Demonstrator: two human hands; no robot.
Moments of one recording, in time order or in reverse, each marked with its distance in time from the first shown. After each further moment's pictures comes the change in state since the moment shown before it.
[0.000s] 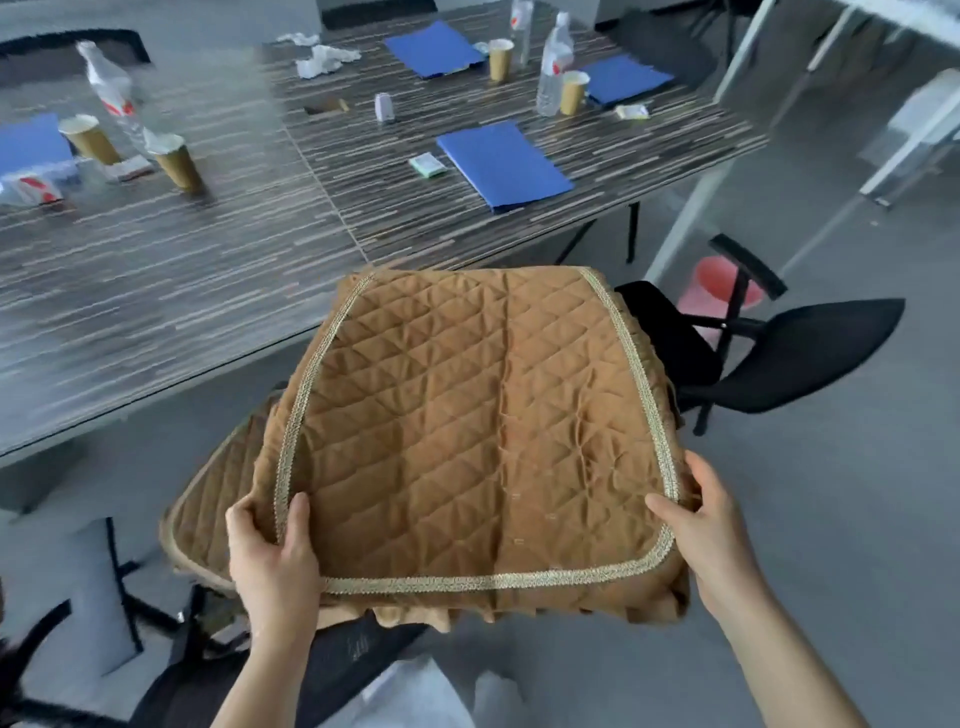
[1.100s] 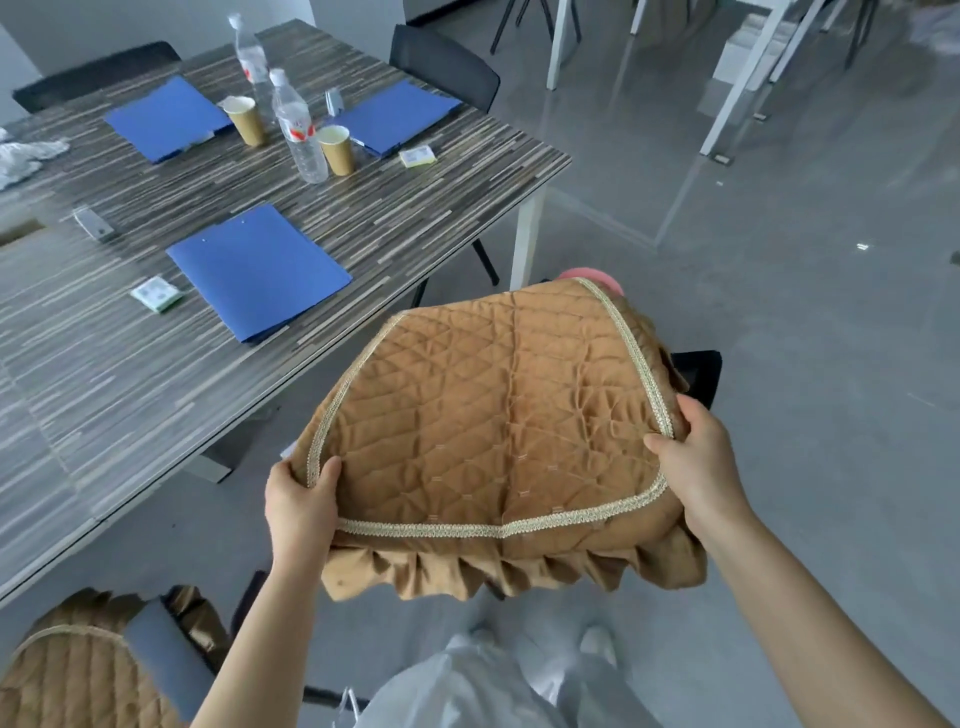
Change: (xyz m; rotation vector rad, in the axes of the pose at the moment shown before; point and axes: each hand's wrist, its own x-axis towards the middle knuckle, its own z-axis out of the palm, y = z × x) left_hand 0.012 0.246 0.443 0.137 -0.380 0.003; right_hand 0.342 -0.072 -0.243 0.039 0.295 0.050
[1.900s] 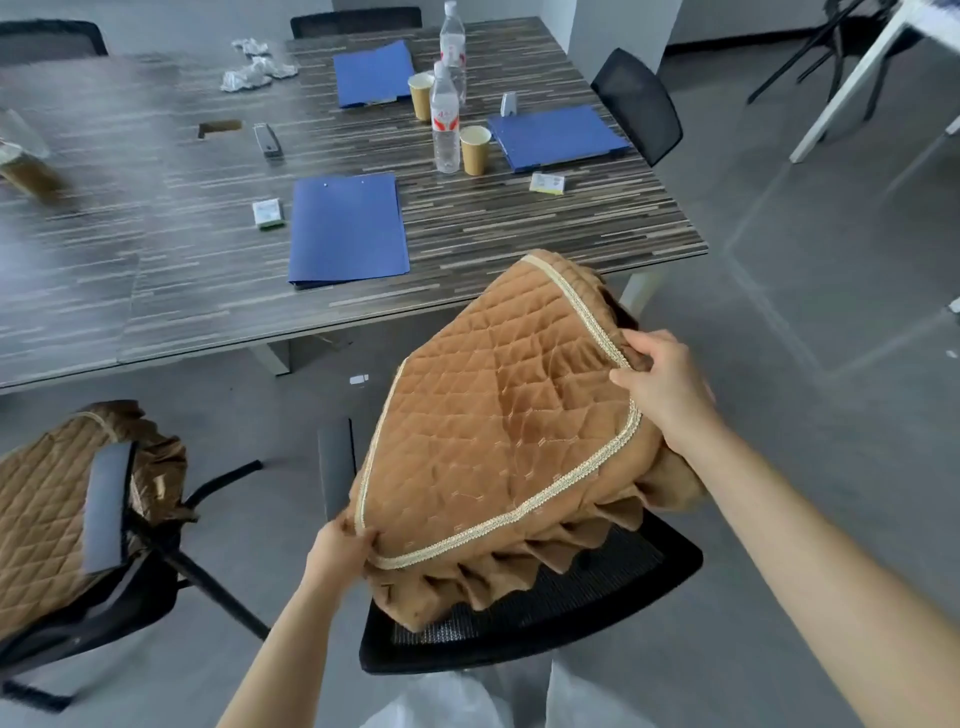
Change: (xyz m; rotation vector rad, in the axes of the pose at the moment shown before) left_hand -0.101 0.027 0.207 0.037 -0.002 -0.575; right_hand 0.271 -0.146 -0.018 -0.340 -0.580 -0.612
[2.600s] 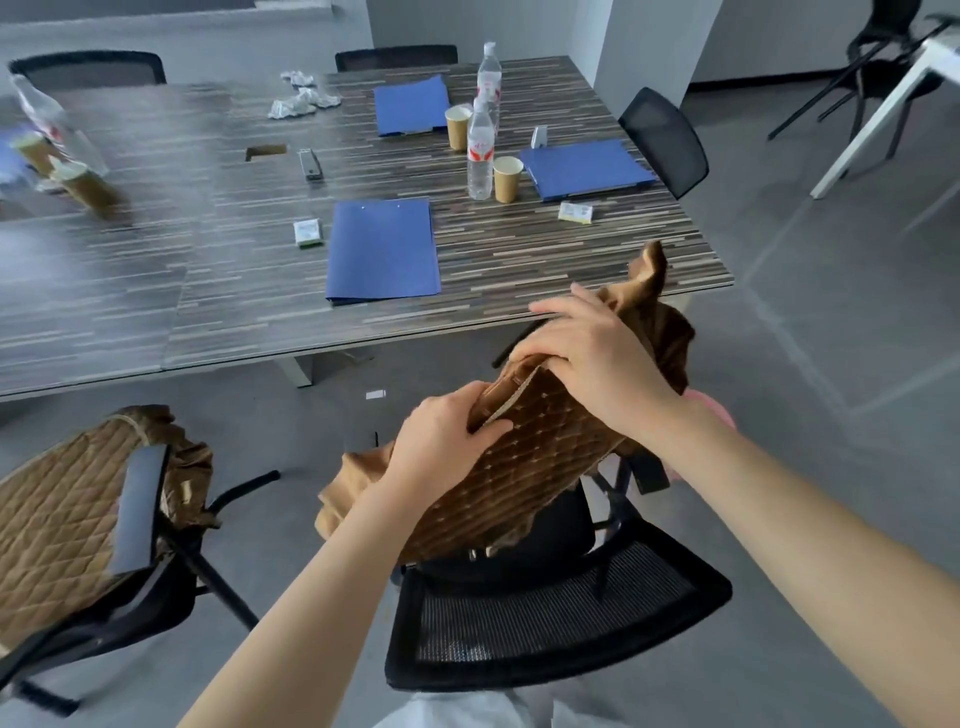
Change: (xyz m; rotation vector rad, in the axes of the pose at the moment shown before) left_hand -0.078 0.165 -0.033 0.323 0.098 0.961; right_hand 0.005 -0.087 0.040 -0.392 -0.063 -0.951
